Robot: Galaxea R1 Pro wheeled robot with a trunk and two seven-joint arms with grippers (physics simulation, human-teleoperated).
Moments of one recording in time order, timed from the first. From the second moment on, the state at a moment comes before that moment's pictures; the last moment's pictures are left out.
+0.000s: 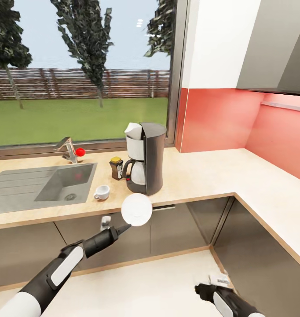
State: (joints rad) left arm -0.53 0.23 -0.42 -0.90 1.07 0.39 -0.75; right arm -0.52 -0.07 0.35 -0.29 -0.52 0.20 -0.09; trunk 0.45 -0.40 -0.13
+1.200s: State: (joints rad) left arm -0.67 -0.03 -0.42 -0.84 1.23 0.39 -0.15; right arm -0.44 0.00 0.42 -0.03 -0.21 0.05 0.02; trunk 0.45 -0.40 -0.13
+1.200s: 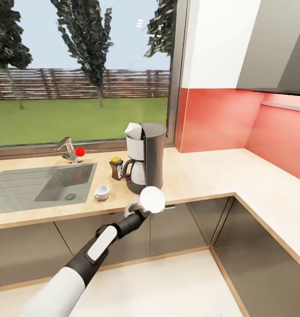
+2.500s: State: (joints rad) left arm -0.63 -0.05 -0.42 -0.84 1.52 0.47 -0.18; right arm -0.44 0.00 0.42 -0.03 -0.21 0.05 0.02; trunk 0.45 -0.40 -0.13
